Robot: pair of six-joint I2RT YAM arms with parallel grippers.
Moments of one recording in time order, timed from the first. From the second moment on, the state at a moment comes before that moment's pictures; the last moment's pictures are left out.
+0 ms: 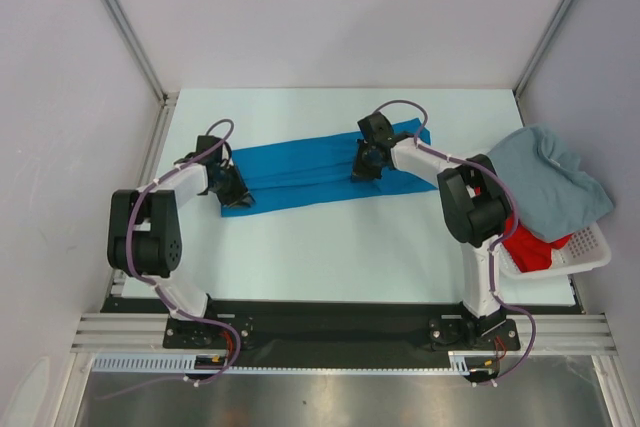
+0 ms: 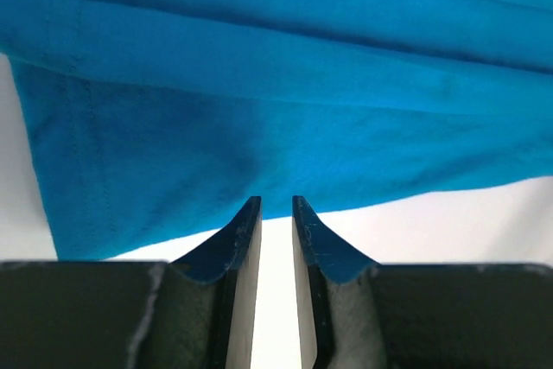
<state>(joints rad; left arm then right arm) -0.03 1.68 1.00 -0.47 0.26 -0.49 0.49 2.07 1.51 -0.43 -0.08 0.66</state>
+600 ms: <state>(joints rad) -0.01 1.76 1.03 -0.51 0.17 -0.57 0.46 2.10 1.46 -0.27 -0.08 0.66</state>
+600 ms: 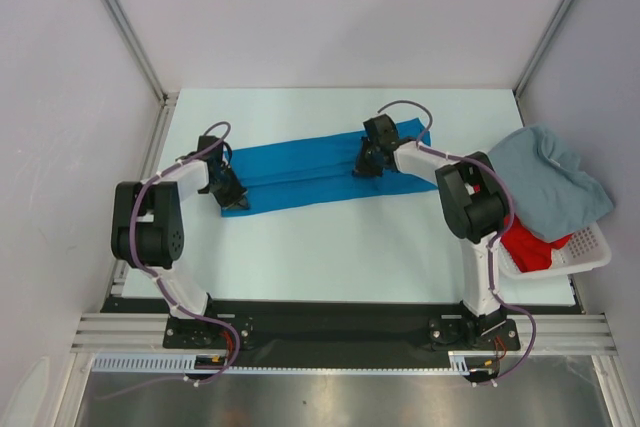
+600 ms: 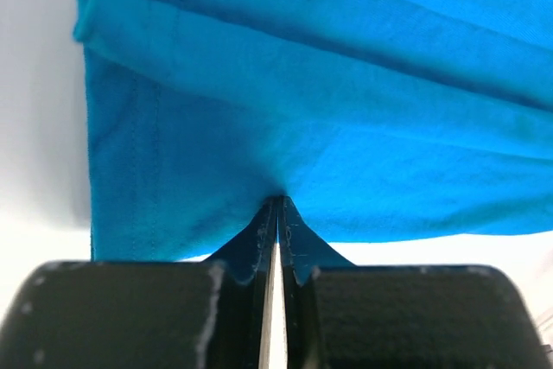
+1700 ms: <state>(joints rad) -0.01 1.76 1.14 -0.52 0.20 -0.49 0.42 2.06 1.57 -0.45 -0.11 0.57</state>
